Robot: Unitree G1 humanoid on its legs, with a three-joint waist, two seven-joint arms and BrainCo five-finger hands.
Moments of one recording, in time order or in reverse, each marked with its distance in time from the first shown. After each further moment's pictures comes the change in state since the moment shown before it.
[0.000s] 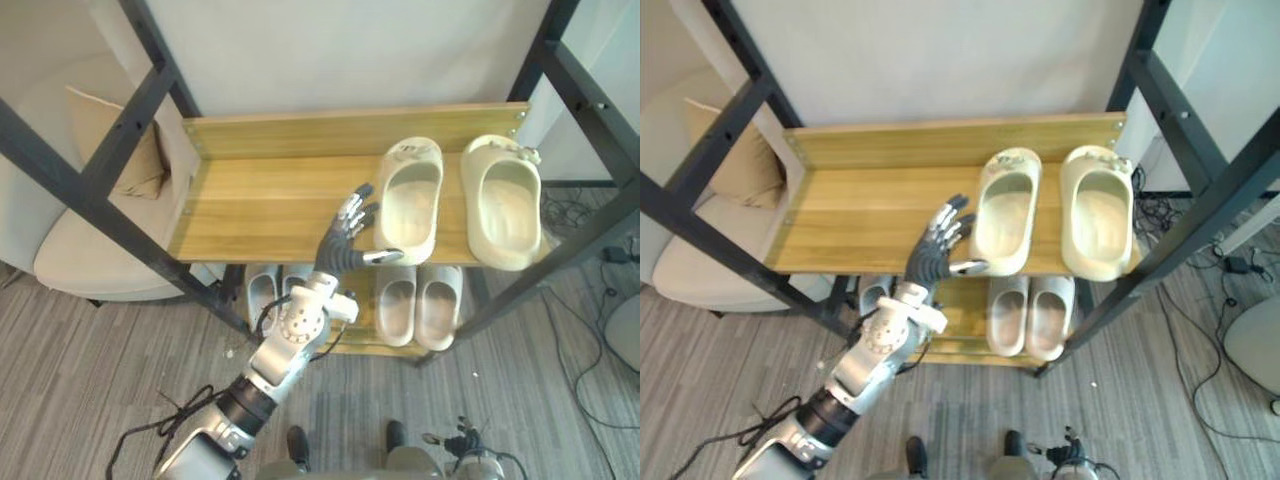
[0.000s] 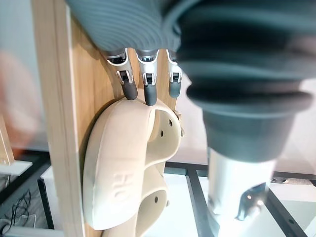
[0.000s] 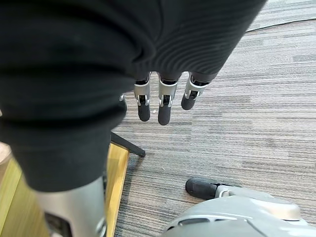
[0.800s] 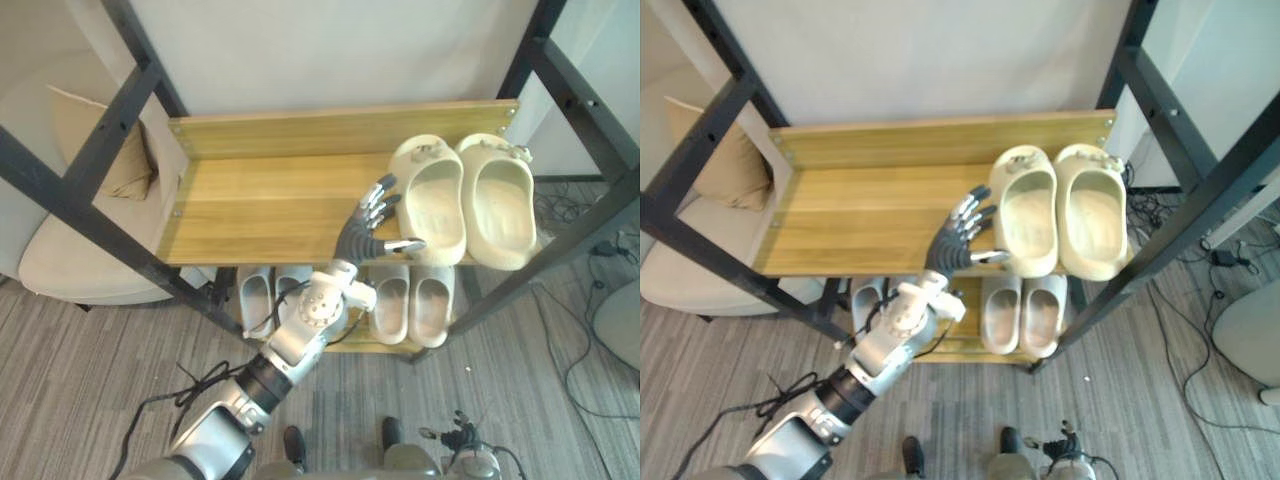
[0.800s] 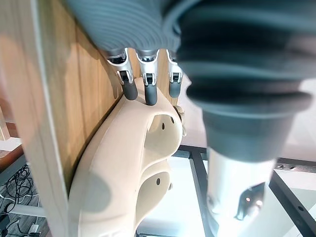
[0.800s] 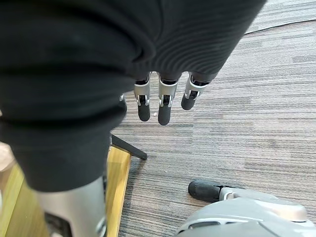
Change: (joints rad) left arm -0.099 -0.031 -0.013 0.102 -0.035 -0.009 0.009; right arm -0.026 0.011 0.001 -0.001 0.001 0.000 -0.007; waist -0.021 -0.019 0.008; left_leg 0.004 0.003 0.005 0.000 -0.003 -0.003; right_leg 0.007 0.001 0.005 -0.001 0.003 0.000
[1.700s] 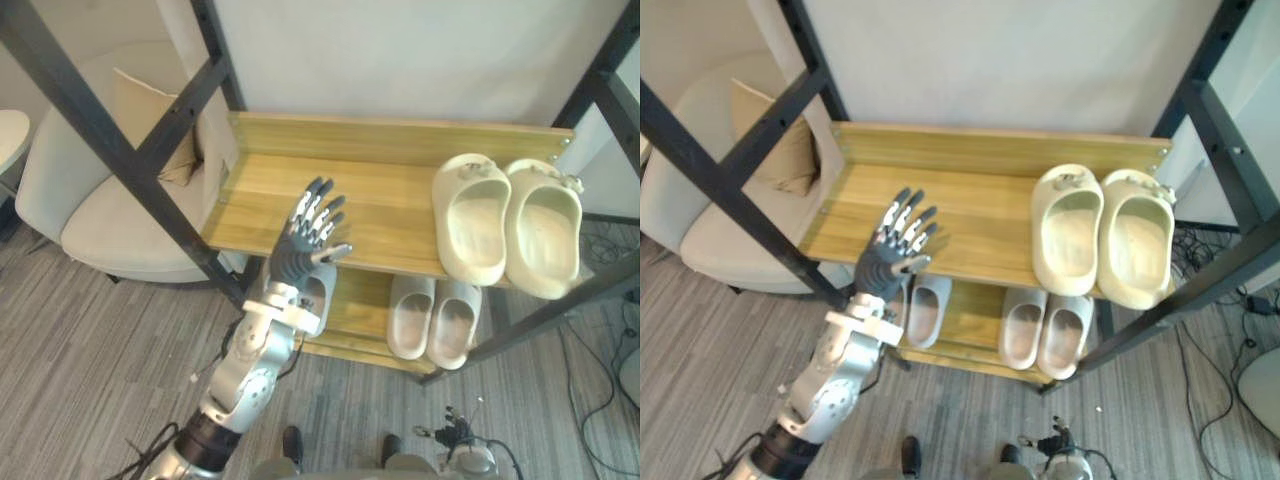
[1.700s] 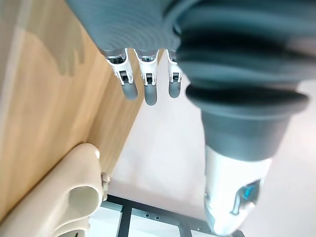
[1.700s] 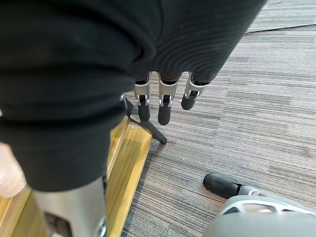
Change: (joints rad) left arm 0.419 0.164 0.147 -0.438 -0.240 0.013 -0.150; right arm -0.014 -0.012 0.063 0.007 -0.005 0.013 0.048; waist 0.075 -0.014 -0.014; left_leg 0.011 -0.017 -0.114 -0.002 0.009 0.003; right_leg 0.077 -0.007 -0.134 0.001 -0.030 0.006
